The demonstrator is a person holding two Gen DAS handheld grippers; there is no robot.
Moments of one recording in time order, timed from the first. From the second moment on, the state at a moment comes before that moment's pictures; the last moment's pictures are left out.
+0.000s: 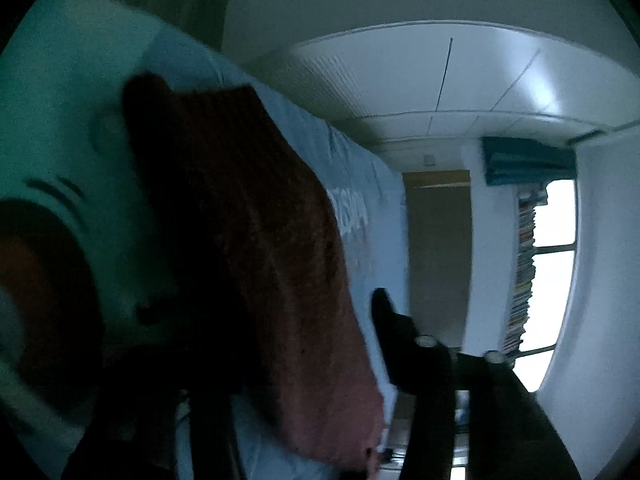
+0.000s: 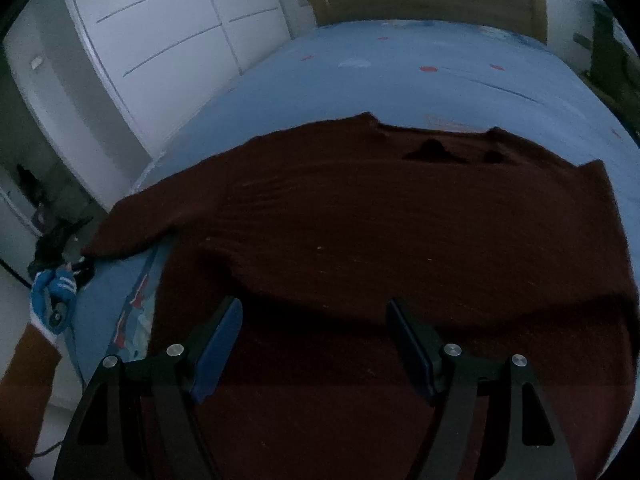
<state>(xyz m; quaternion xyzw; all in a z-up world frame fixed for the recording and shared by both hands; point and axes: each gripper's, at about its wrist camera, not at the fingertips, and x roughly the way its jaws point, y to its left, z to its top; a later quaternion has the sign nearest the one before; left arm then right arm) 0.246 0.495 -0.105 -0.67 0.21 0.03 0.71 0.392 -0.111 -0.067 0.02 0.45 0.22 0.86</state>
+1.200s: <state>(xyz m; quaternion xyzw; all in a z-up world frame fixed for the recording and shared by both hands) 0.434 0.230 0.044 -0.63 0.26 -0.20 0.70 0.319 -0.289 -0.042 0.13 0.40 0.15 0.90</state>
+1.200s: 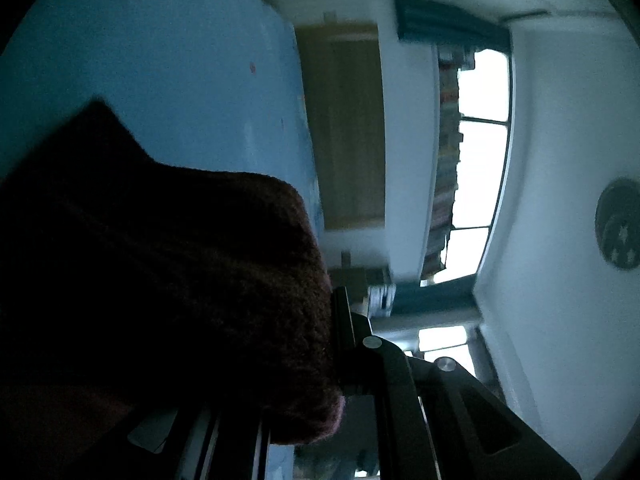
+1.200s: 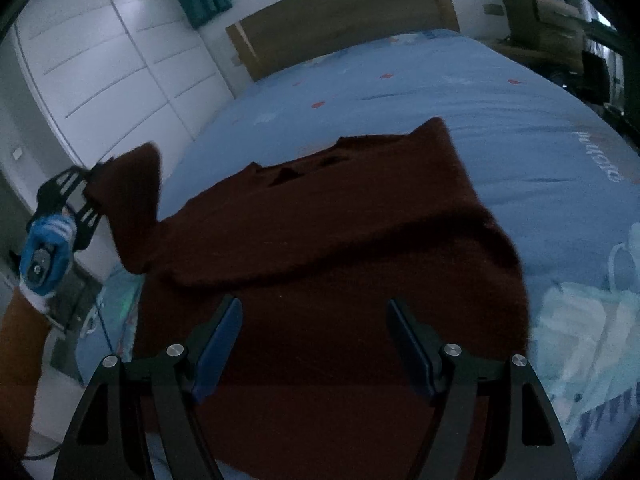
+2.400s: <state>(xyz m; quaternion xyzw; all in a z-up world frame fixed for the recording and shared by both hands) 0.373 0.072 -0.029 -0.41 0.48 -0.12 0.77 0.289 -0.373 -0.062 0.16 0.40 0.12 0.89</state>
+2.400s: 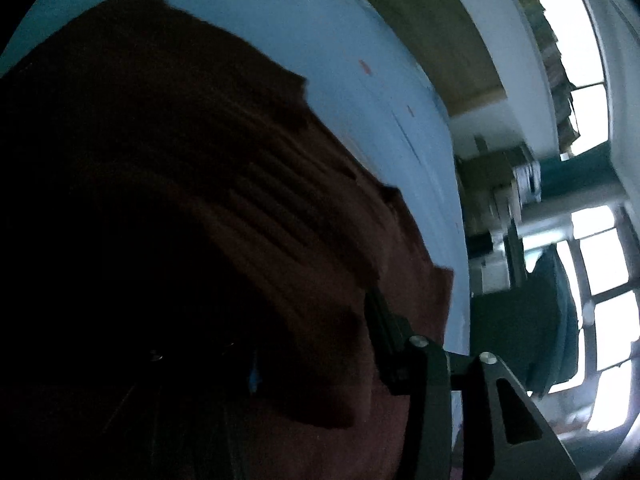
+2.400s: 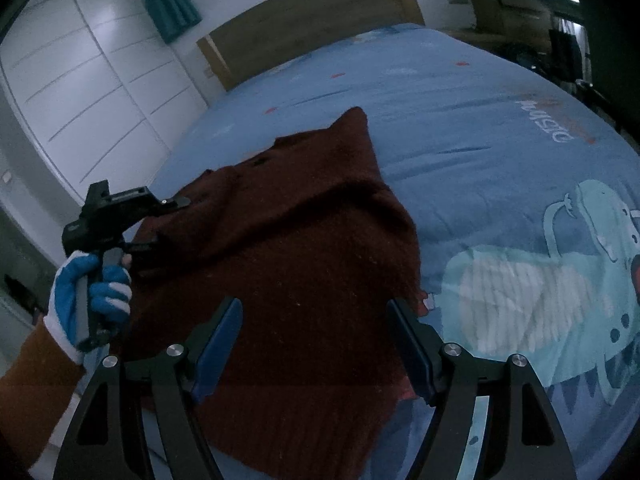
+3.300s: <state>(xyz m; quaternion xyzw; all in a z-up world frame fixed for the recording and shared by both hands) 0.350 -0.067 0.004 -0.21 0.47 -0.21 0.83 0.278 -0.397 -0.065 0.16 0.40 0.10 0.89</state>
